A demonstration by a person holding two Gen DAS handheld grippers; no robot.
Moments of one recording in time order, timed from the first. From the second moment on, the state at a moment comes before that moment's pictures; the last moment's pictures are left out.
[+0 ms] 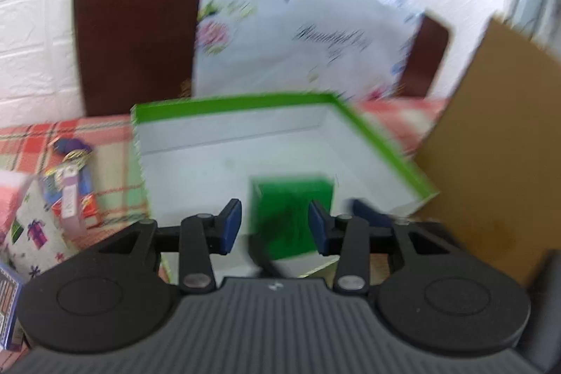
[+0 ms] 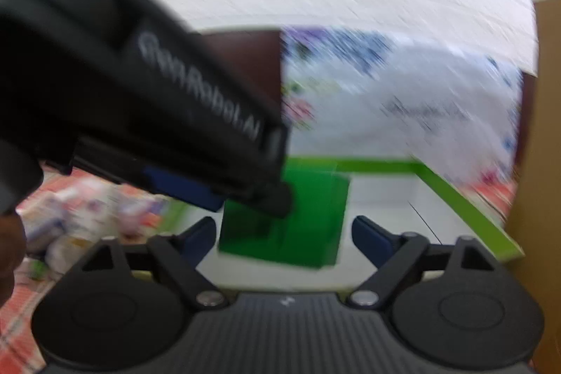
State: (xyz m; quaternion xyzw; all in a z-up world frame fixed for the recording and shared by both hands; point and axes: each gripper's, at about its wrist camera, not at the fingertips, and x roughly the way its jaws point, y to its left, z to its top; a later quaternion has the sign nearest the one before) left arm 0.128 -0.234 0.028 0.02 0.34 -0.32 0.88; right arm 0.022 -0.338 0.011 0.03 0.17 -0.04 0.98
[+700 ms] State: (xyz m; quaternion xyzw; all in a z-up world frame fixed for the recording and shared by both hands) left arm 0.077 0.010 -0.018 0.00 0.35 -0.08 0.93; right arm -0.034 -0.212 -0.002 0.01 0.21 0.12 0.97
